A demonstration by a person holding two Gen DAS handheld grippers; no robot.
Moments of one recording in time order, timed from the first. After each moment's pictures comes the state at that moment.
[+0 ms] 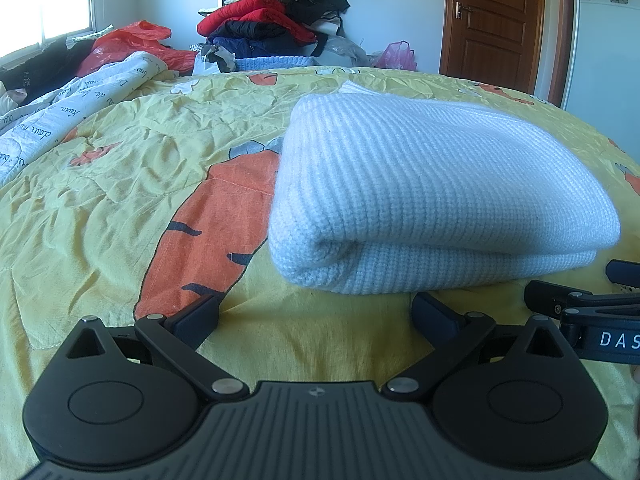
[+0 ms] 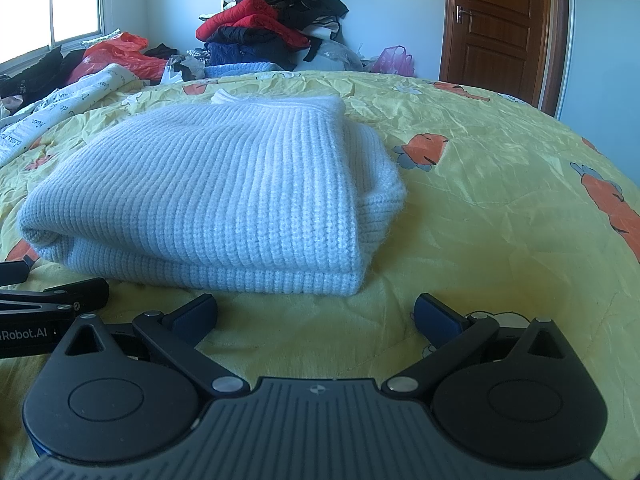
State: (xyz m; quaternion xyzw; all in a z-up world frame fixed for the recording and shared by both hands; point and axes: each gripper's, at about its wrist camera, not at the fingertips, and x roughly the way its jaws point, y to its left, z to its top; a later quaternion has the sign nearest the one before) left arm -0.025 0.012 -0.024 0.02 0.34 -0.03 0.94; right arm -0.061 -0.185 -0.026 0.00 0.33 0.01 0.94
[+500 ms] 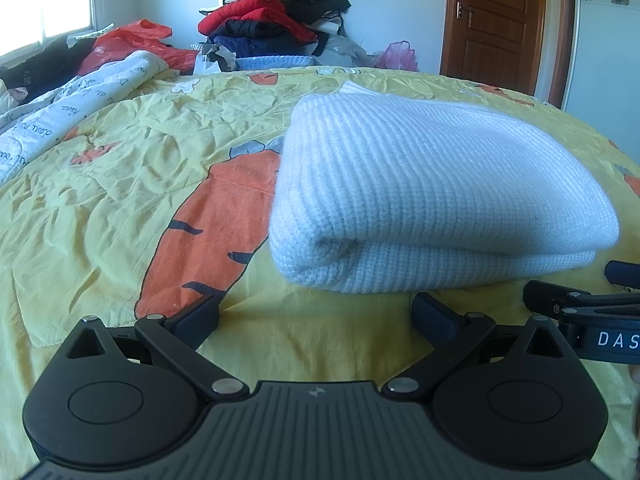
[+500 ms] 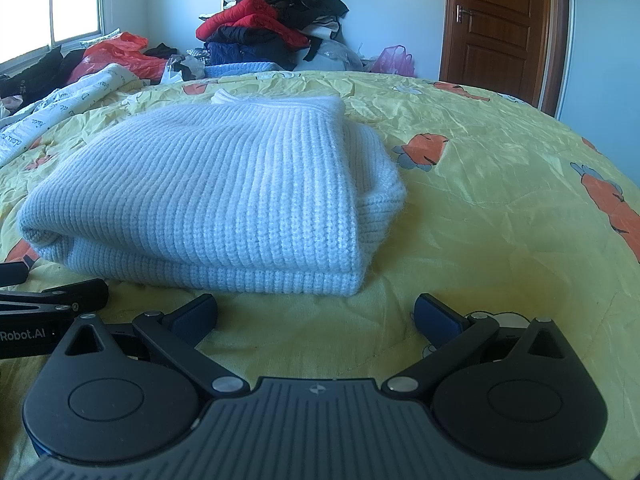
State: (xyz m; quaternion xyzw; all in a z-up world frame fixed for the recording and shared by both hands) left arm -0.025 0.012 -0.023 0.01 0.34 -0.03 0.94; right arm -0.061 -0.184 -0.026 0.00 0.33 0.01 0.94
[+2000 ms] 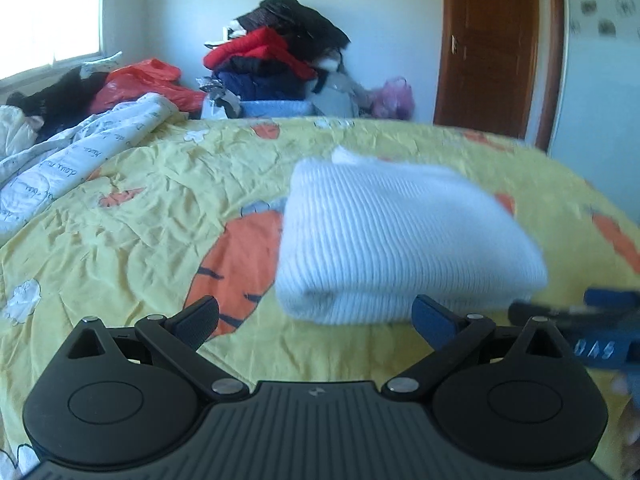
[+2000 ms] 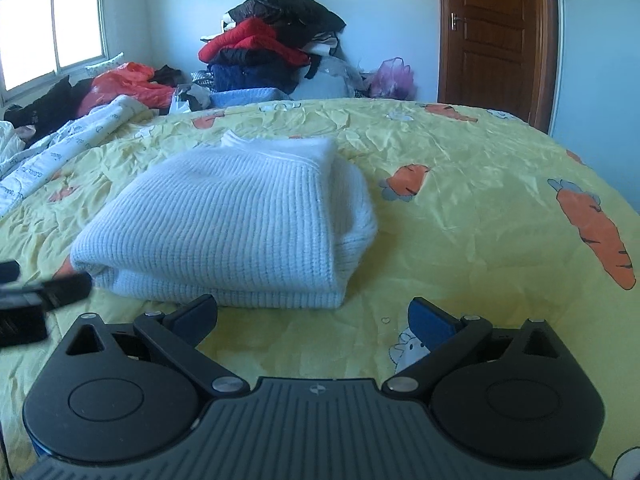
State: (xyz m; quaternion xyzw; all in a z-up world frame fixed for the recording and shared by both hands) left arm -0.073 0.014 0.042 0.00 0.29 -0.03 0.96; right arm -0.095 -0.197 0.024 0.03 0.31 0.02 0.95
